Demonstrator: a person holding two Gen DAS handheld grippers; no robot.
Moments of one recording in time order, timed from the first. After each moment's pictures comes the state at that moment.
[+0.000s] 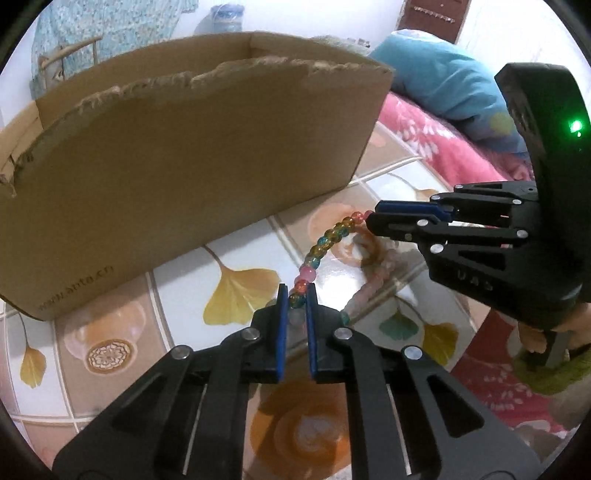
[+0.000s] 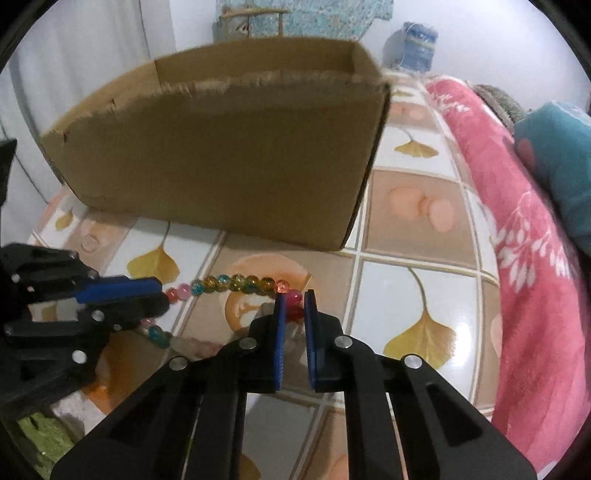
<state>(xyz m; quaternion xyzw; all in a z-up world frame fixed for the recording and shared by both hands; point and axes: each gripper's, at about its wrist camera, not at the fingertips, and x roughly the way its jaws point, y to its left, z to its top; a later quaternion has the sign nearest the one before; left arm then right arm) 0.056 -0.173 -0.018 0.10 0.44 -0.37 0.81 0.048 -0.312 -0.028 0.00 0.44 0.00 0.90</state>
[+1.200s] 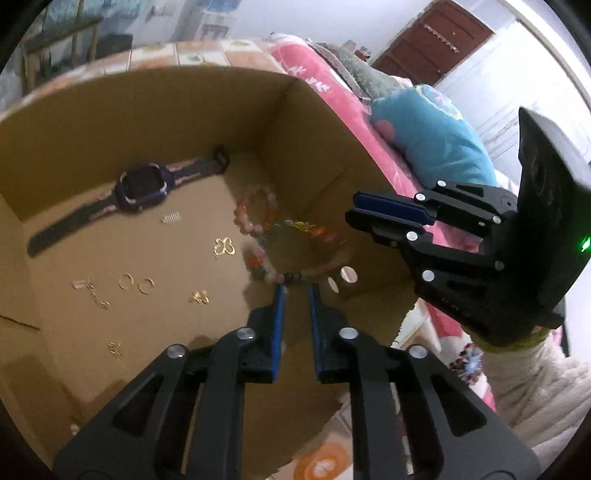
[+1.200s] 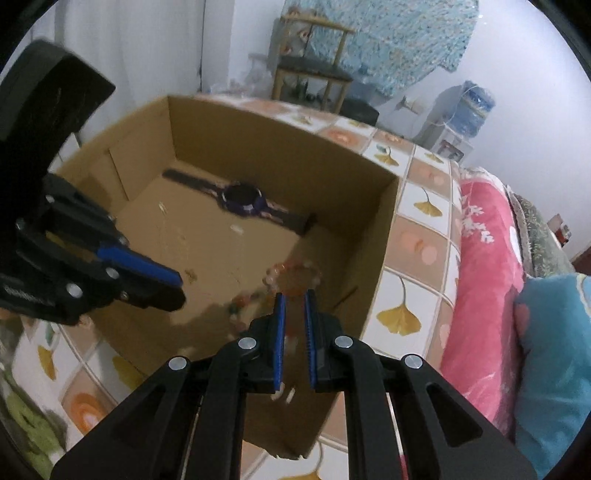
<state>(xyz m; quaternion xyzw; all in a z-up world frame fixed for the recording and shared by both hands) 0.205 -0.159 0.037 -0.02 0.54 -0.44 0.71 0.167 -0.307 0.053 -0.15 0.45 0.06 0.88</state>
